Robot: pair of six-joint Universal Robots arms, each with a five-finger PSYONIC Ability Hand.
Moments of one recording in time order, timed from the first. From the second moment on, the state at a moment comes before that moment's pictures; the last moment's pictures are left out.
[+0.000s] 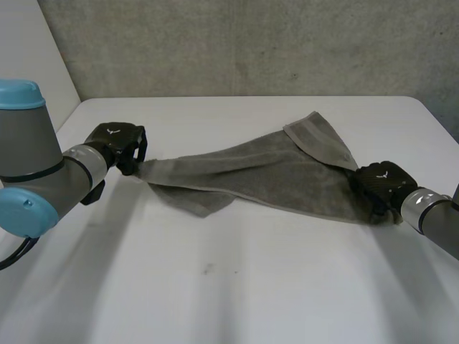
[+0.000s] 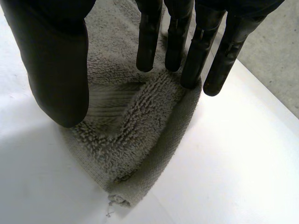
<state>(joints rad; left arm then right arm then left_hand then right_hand) 4.45 -2.09 -1.28 3.05 -1.42 3.36 1.61 -0.94 1.49 -0.08 1.16 2.47 1.18 1.22 1.22 1.22 1.03 0.54 0.51 0.53 0.53 0.37</state>
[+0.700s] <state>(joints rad) 4.45 -2.11 -1.28 3.06 -1.42 3.36 1.57 -0.86 1.36 0.01 1.17 2.48 1.18 1.22 1.22 1.22 1.03 1.31 1.32 1.33 1.34 1.16</state>
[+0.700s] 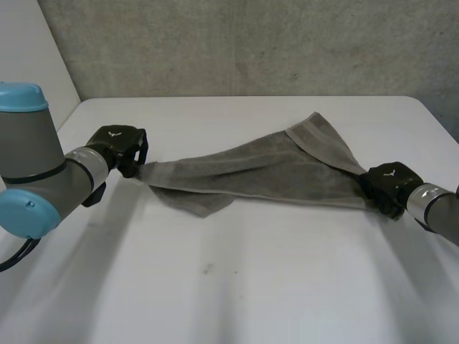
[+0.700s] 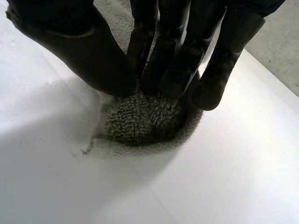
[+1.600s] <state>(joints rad) 4.43 -1.69 -0.88 2.56 -1.42 3.38 1.46 -1.40 0.62 0.87 0.99 2.71 1.18 1.22 1.22 1.22 1.03 1.33 1.32 1.33 1.34 1.18</state>
